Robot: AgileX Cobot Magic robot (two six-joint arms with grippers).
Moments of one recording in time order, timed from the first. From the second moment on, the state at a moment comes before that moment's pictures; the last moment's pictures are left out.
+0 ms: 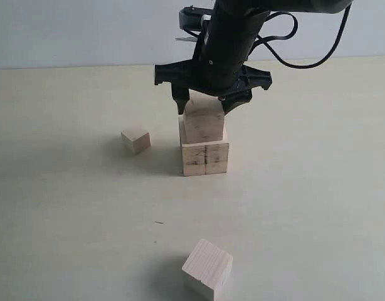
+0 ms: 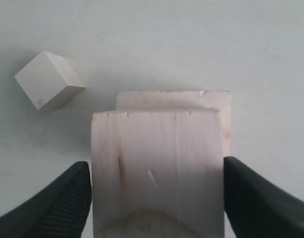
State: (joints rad) left arm 0.02 0.01 0.00 0.12 0.37 -0.32; right arm 0.48 1.99 -1.60 0.01 0.93 0.52
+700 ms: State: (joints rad) left arm 0.02 0.01 0.00 0.12 0.37 -0.32; right arm 0.48 1.88 -1.60 0.01 0.90 0.50
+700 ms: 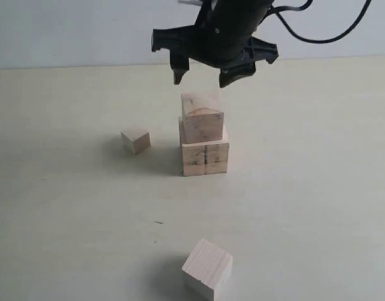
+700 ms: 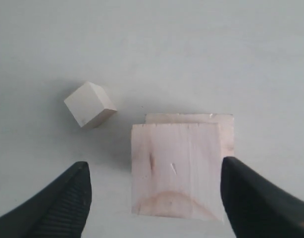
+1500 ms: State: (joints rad) left arm 0.02 0.01 0.00 0.12 0.37 -0.32; right arm 0.76 1.71 -1.38 0.03 1.21 0.00
